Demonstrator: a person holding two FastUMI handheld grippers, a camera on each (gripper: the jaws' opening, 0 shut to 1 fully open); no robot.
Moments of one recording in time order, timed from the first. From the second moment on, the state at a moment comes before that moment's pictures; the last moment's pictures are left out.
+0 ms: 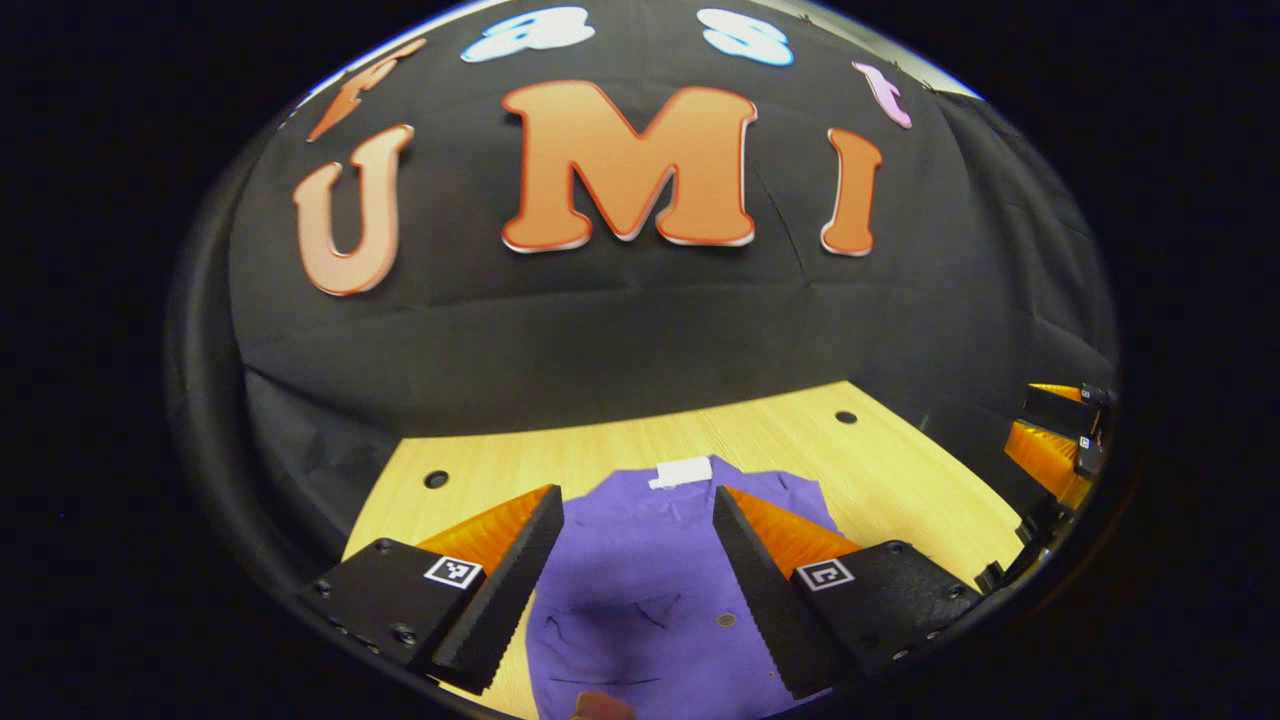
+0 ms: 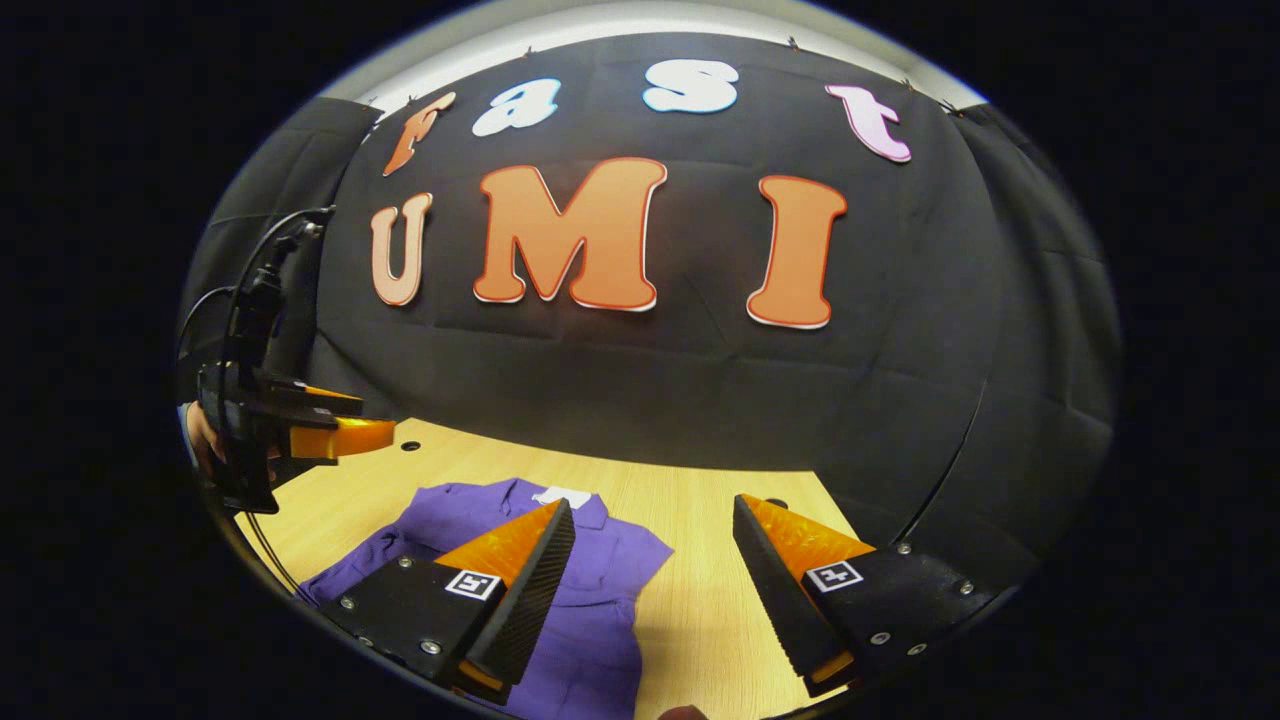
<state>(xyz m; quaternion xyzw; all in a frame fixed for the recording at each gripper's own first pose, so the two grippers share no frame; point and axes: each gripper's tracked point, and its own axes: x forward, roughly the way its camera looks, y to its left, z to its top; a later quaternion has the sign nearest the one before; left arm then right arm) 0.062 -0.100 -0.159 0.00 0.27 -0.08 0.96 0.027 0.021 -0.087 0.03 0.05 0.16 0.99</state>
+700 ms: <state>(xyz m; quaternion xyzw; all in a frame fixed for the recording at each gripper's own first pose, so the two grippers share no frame) -0.084 -0.018 -0.193 0.03 0.29 0.02 0.96 -0.033 0.029 -0.166 -0.01 0.17 0.18 0.97</state>
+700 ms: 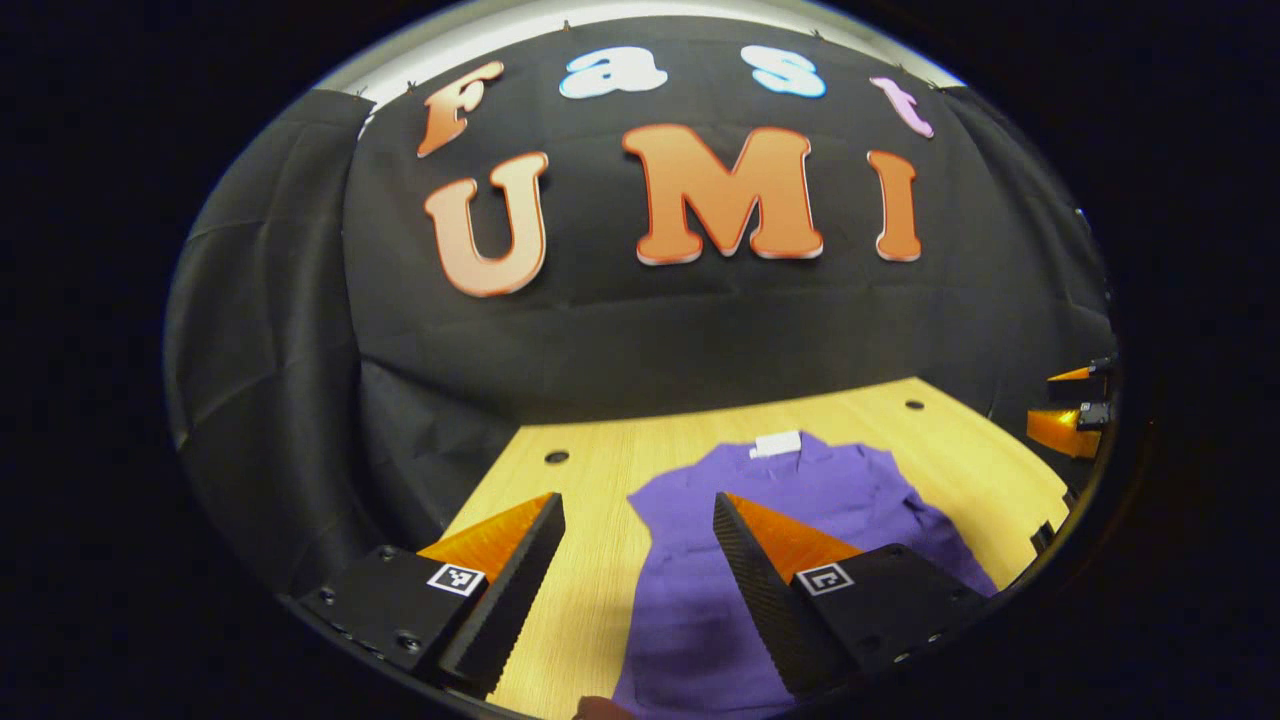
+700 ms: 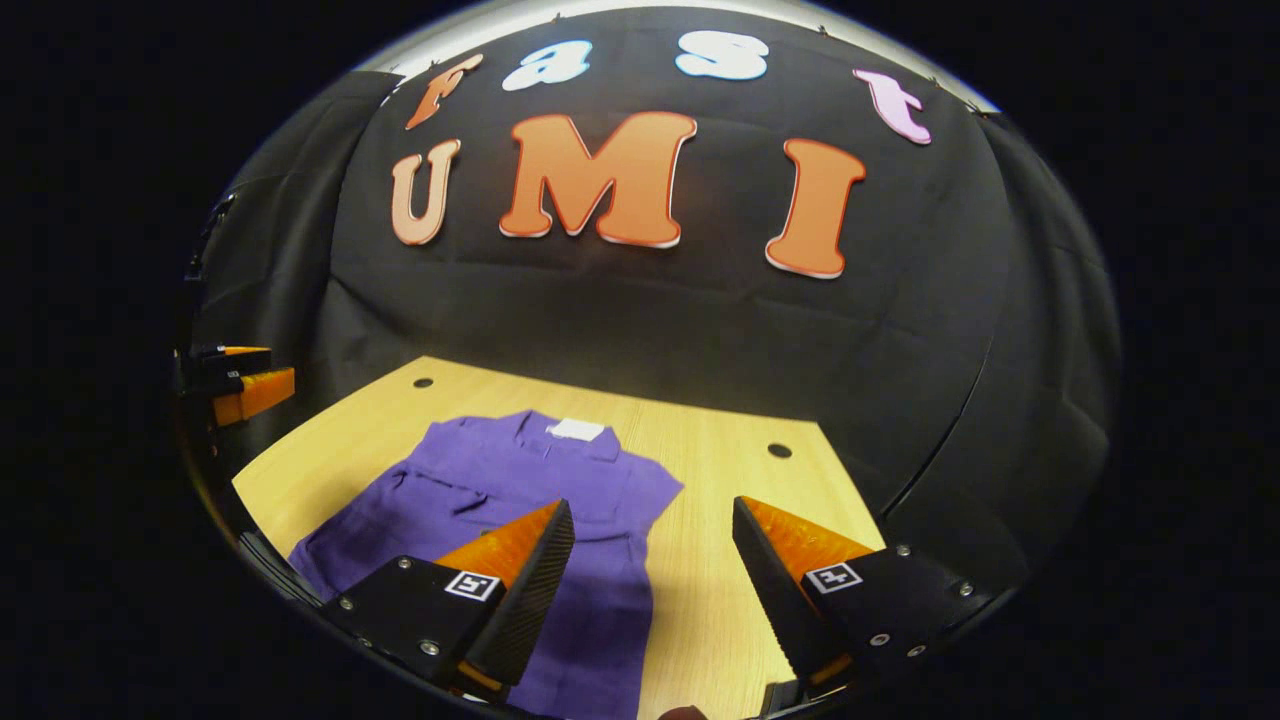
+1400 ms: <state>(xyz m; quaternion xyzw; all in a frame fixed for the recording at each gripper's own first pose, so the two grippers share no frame) -0.221 -0.020 -0.356 0.01 0.57 -0.01 0.82 -0.140 0.031 -0.349 0.03 0.48 0.21 0.85</state>
